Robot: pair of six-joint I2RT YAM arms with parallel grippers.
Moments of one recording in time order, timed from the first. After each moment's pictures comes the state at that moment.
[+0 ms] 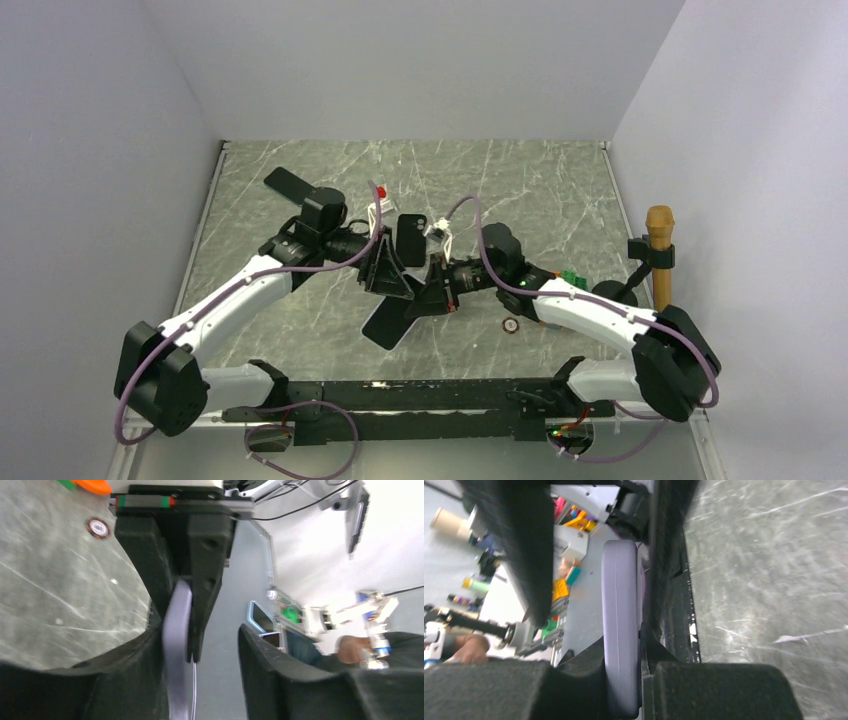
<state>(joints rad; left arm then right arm) -0.54 1.25 0.91 -0.19 1.21 -0.36 0.76 1.28 0.69 0.33 -1.00 0.61</state>
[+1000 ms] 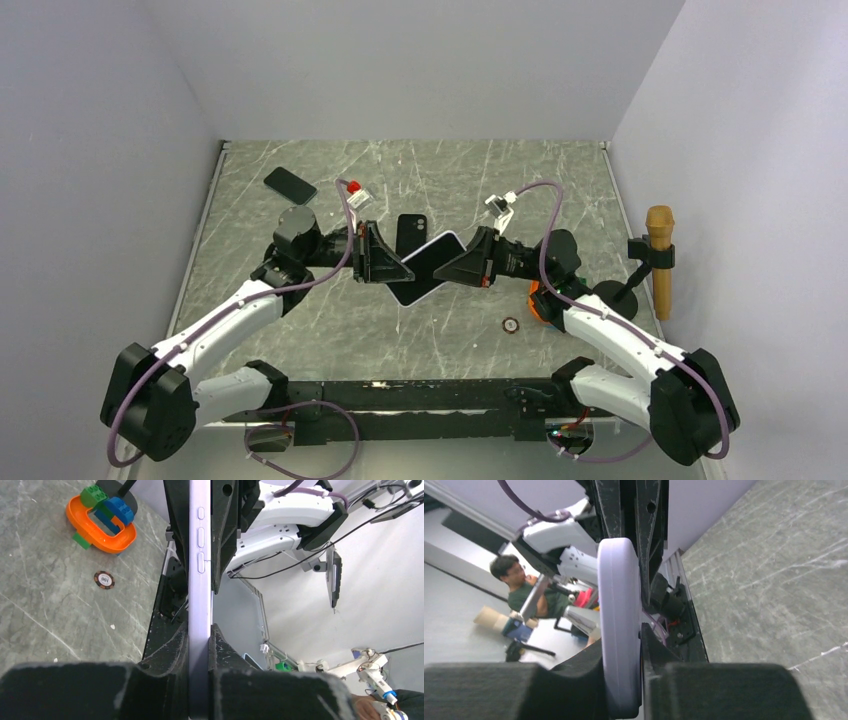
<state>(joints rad) -0.53 1.10 0.69 0.42 1.05 -0.83 0.51 1.03 0.51 0.72 -0.94 1.05</state>
